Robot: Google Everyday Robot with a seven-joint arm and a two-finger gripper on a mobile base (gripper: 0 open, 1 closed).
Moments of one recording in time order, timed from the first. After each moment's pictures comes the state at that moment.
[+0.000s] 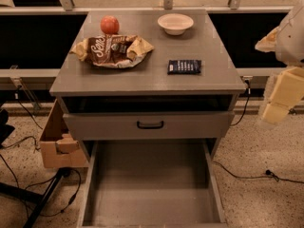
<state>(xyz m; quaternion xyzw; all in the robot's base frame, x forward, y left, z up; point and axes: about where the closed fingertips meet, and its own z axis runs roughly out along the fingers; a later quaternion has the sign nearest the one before) 0.438 -0.217 0.976 -0.60 0.78 -0.03 0.16</state>
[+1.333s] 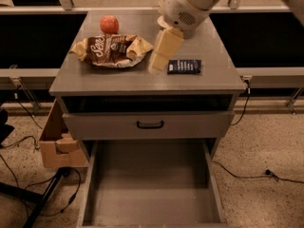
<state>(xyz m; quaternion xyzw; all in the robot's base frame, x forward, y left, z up) 0.595 -0.037 0.986 -0.65 0.70 0.02 0.31</state>
